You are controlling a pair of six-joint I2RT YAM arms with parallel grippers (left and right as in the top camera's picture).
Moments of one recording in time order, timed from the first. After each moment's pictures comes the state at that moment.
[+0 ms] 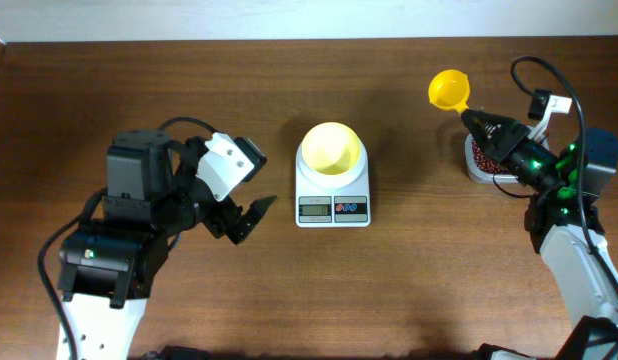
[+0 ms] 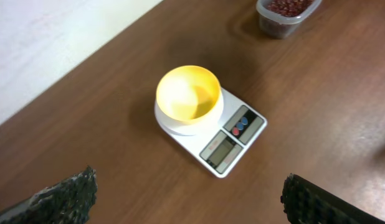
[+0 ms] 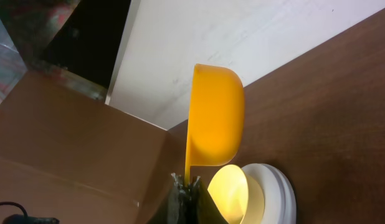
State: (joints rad) left arm -0.14 1.07 1.25 -0.92 0.47 0.54; right arm -0.28 1.41 0.76 0.48 -1.00 0.87
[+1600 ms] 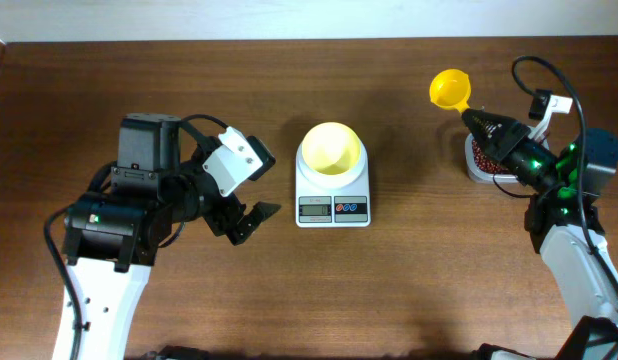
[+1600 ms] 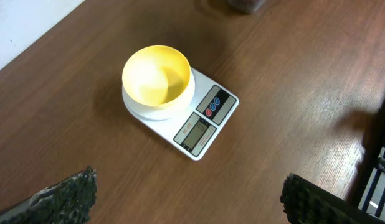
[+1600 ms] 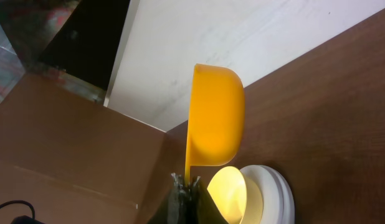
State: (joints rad) left arm -0.14 1.19 1.36 -1.10 0.54 0.64; right arm -0.28 1.41 0.76 0.48 -0.99 0.87
